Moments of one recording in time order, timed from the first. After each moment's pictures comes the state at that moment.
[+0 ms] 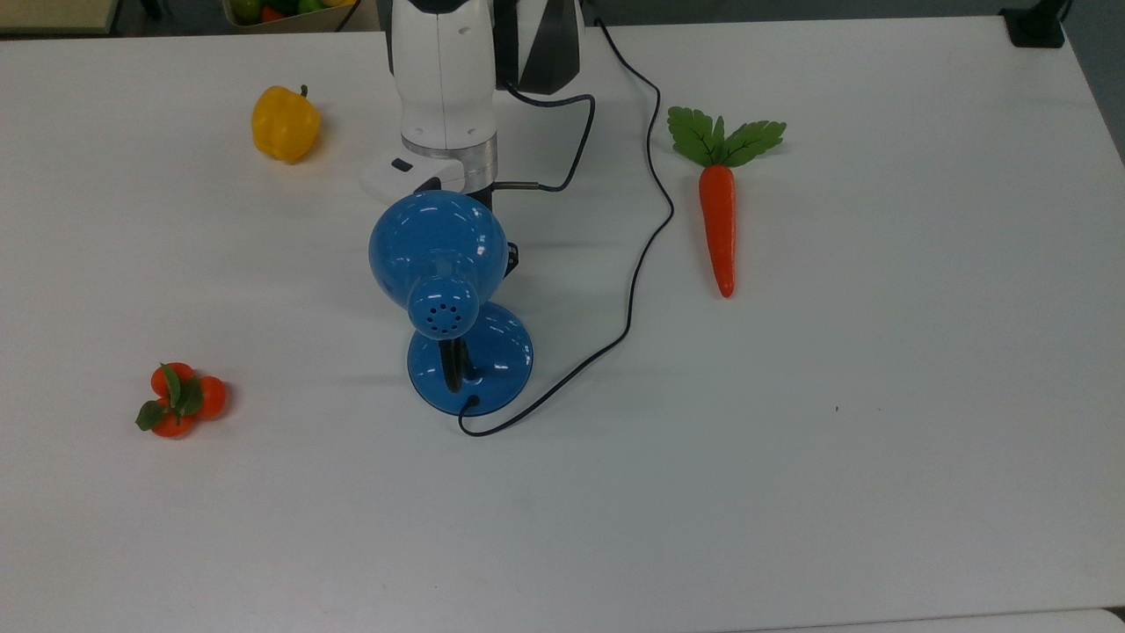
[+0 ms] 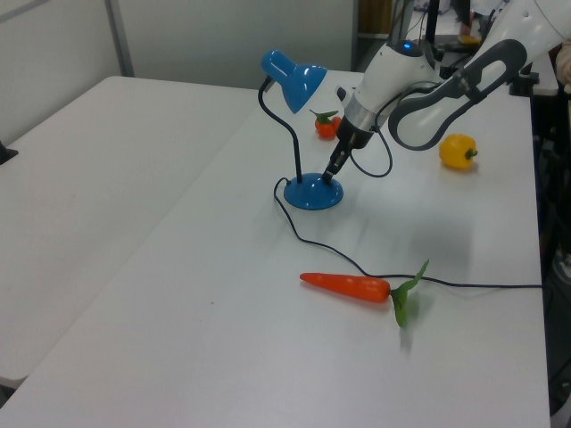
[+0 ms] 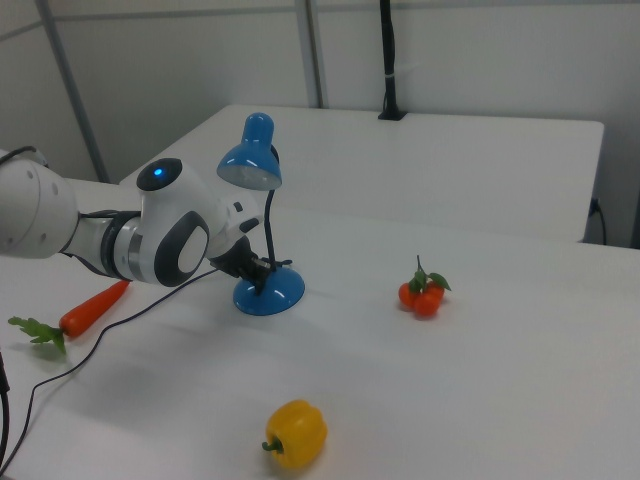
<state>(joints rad) 0.04 0.36 0.01 -2.00 -0.06 2.83 -0.02</state>
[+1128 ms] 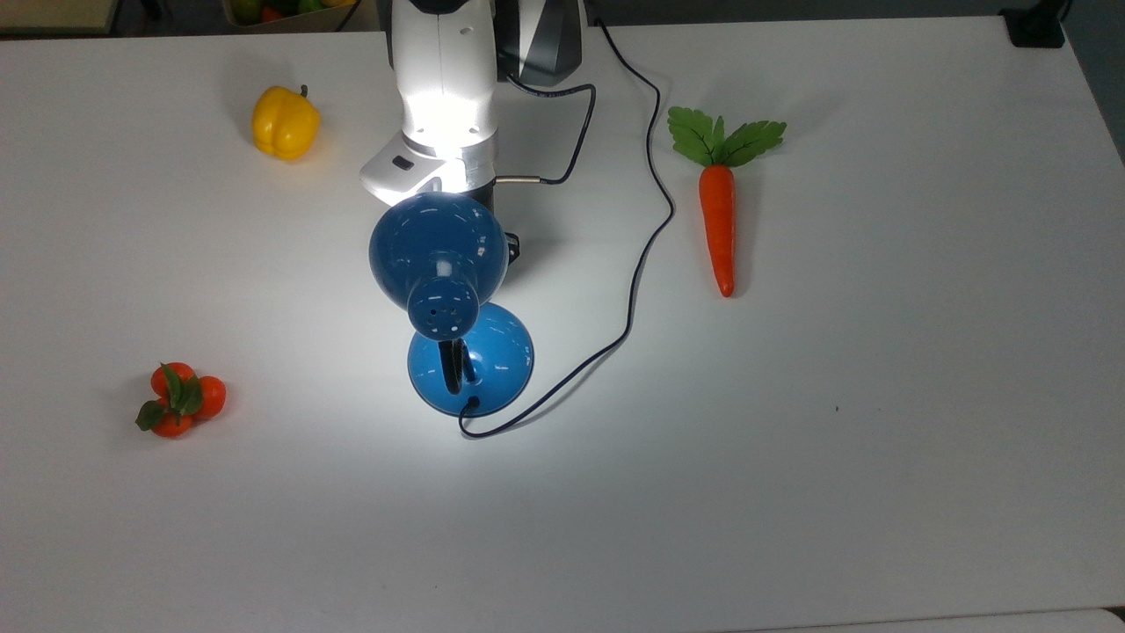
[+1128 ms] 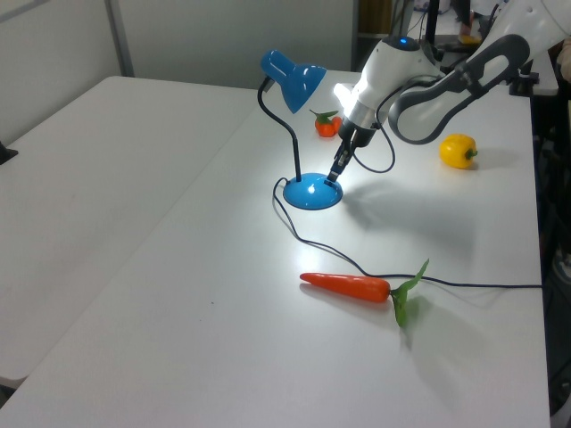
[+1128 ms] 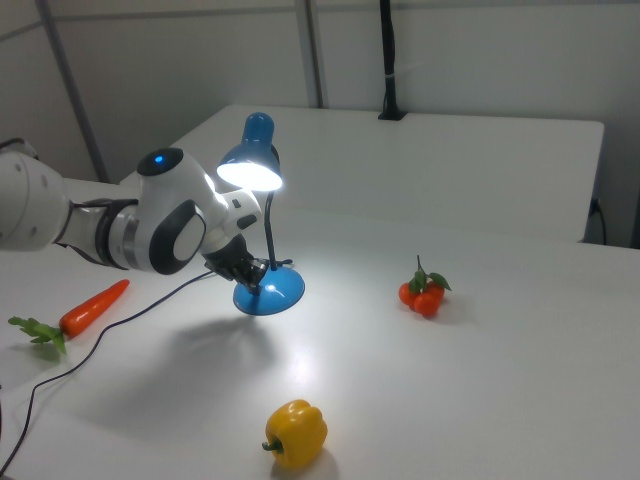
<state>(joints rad) 0.04 0.33 0.02 -1.99 -0.07 2.70 -0.02</state>
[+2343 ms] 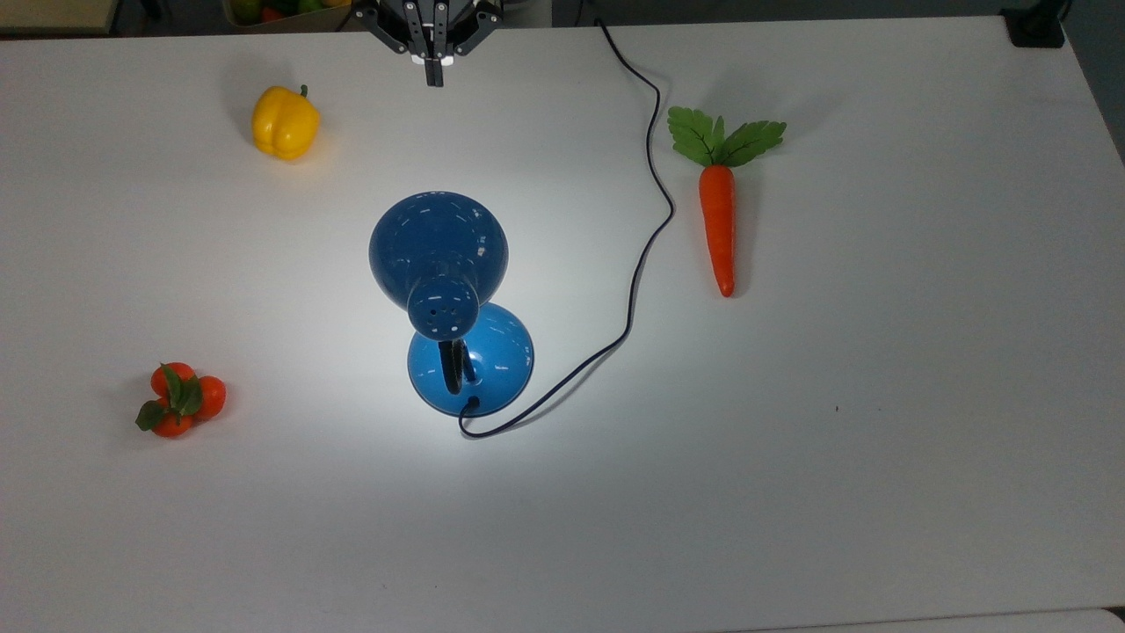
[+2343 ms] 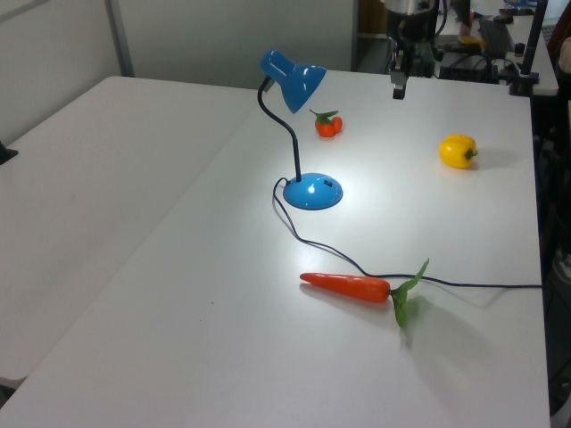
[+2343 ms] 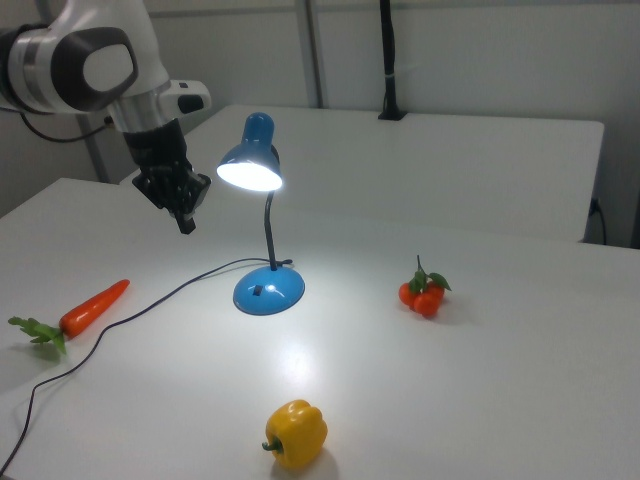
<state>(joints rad) 0.04 0.00 0.02 -1.73 -0.07 1.77 -0.02</state>
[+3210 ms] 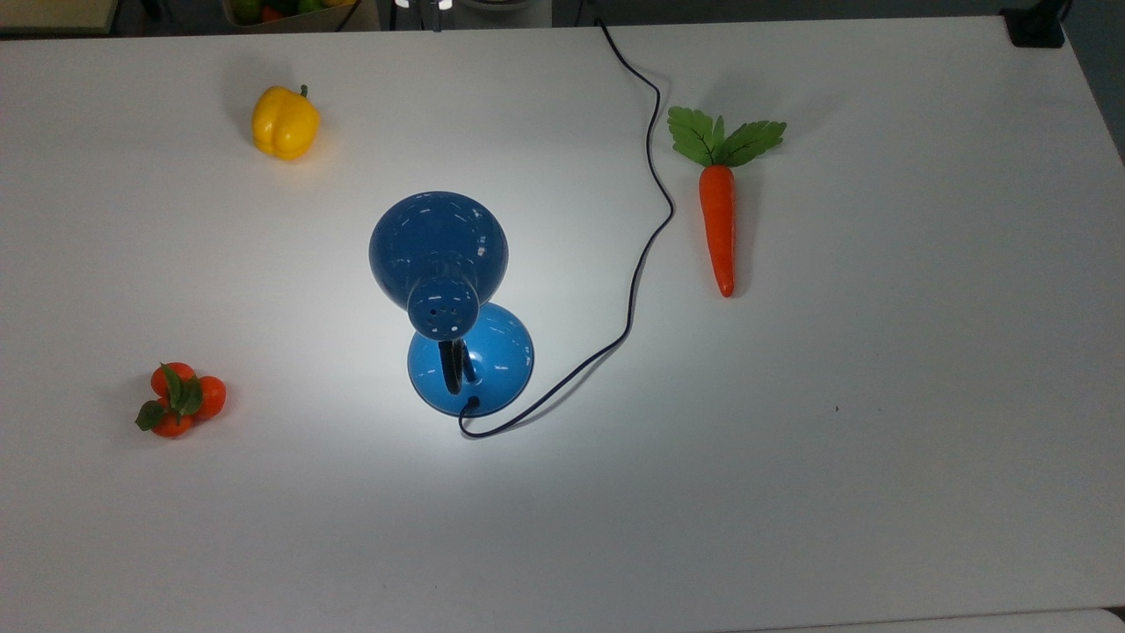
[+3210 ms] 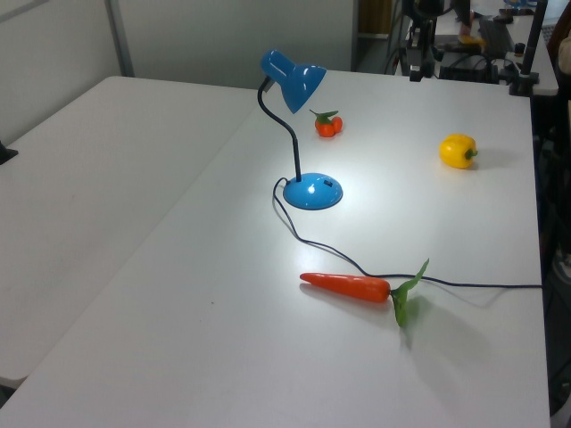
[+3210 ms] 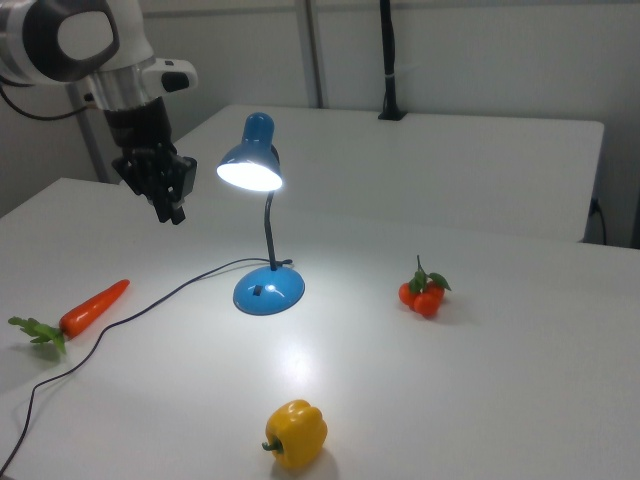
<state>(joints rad) 0.04 -0.05 0.01 -1.69 -0.06 1.64 -0.01</state>
